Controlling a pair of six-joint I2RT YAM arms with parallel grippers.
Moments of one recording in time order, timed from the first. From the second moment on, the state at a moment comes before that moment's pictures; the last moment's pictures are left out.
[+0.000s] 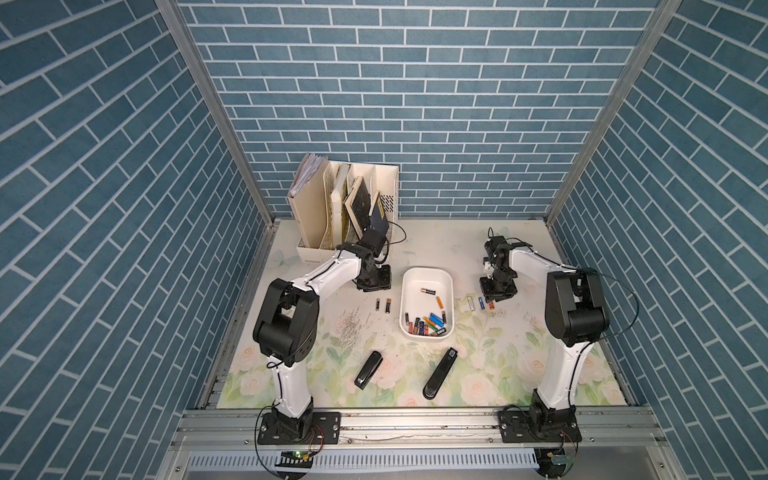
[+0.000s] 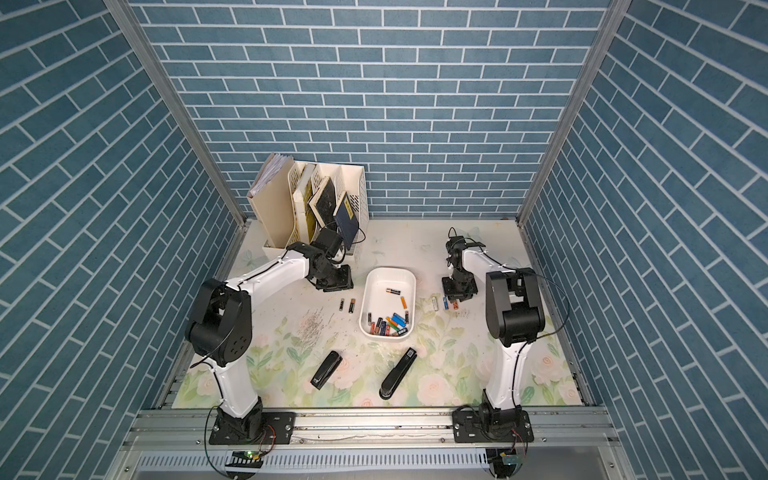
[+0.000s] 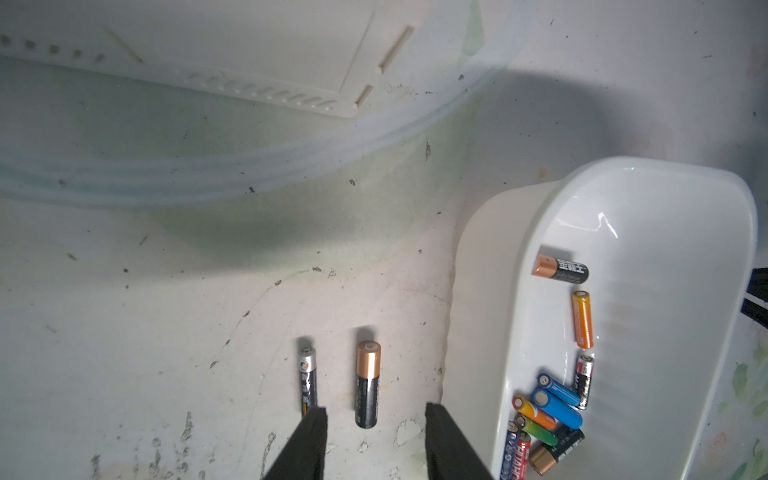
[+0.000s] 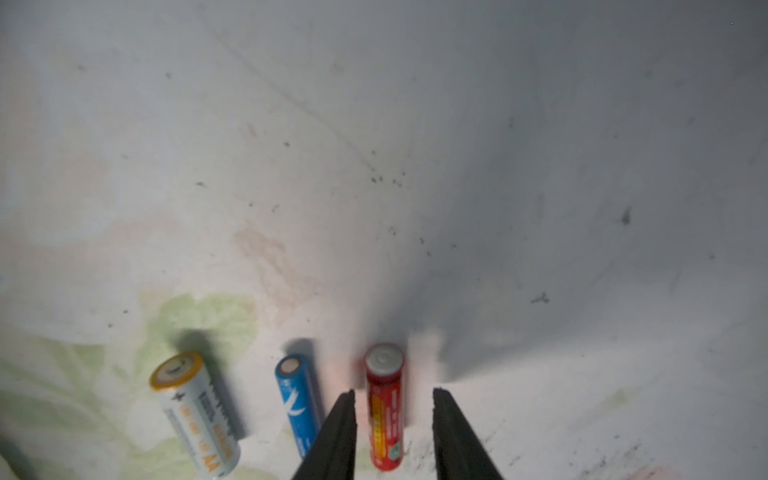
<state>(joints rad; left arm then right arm) -0.45 1.88 1.44 -0.77 0.18 -0.46 0.22 1.98 1.41 -0.96 0.02 0.07</state>
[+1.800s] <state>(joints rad) -0.84 2.19 1.74 -0.86 0.04 -0.55 0.28 1.94 1.63 -1.05 -0.03 0.07</state>
